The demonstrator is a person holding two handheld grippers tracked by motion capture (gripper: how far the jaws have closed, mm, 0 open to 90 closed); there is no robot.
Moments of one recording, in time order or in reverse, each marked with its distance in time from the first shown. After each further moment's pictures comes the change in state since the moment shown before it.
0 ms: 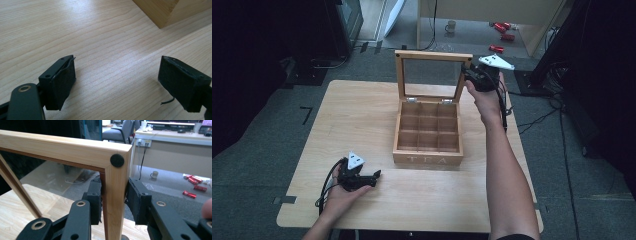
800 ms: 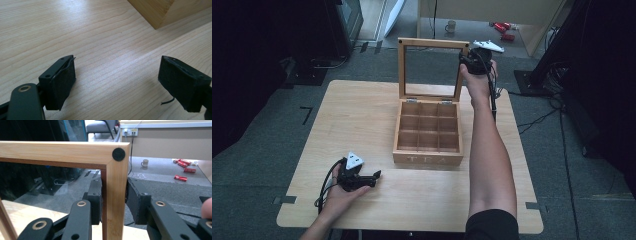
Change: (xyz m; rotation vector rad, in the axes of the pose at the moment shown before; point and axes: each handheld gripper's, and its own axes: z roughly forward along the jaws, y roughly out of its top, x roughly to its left) left arm 0.002 -0.001 -0.001 -0.013 -0.036 -0.013; right arm -0.010 0.018 0.060 0.058 -0.114 0.121
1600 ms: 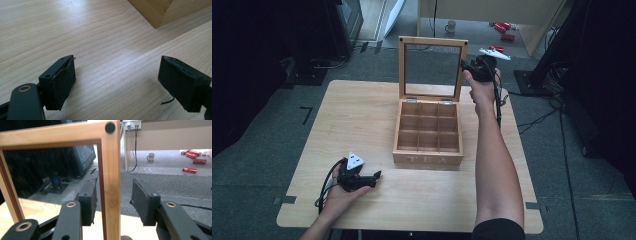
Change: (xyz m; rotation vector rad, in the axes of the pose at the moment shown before) left arm -0.001 0.000 0.000 0.007 0.007 0.016; right arm -0.016 -0.021 -0.011 0.024 0.048 0.059
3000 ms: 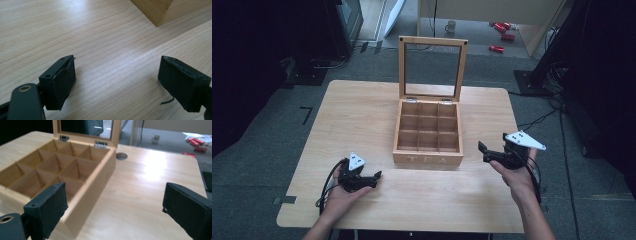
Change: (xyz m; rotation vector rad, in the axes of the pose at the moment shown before) left arm -0.004 0.000 0.001 0.007 0.026 0.014; right arm -0.020 -0.153 -0.203 0.128 0.046 -0.150
